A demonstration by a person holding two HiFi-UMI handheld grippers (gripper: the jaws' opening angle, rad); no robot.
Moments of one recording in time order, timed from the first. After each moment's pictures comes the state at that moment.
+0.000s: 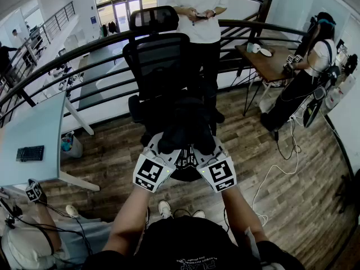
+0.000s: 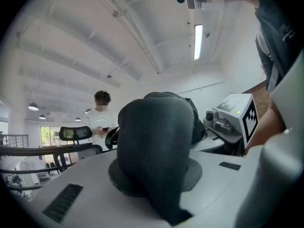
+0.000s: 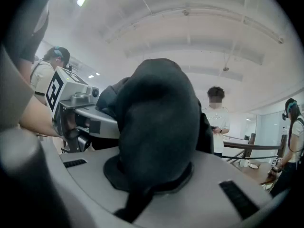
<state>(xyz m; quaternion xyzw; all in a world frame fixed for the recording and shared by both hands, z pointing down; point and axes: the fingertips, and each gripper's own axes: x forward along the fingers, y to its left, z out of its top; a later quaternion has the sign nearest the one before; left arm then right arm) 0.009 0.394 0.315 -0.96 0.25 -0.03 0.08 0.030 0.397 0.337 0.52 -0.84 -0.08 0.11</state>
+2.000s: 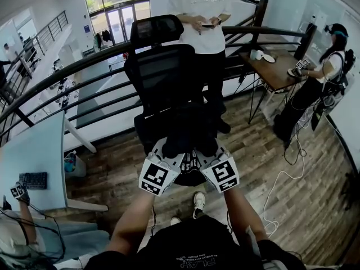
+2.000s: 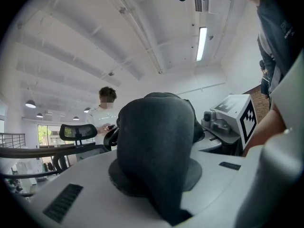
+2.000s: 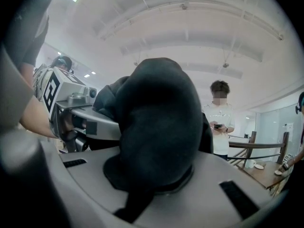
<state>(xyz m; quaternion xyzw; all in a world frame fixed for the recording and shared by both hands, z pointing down) -0.031 0.252 0.318 -0.97 0.24 -0.03 0.08 -0.011 0.250 0.340 0.53 -0.84 -0.08 0.10</state>
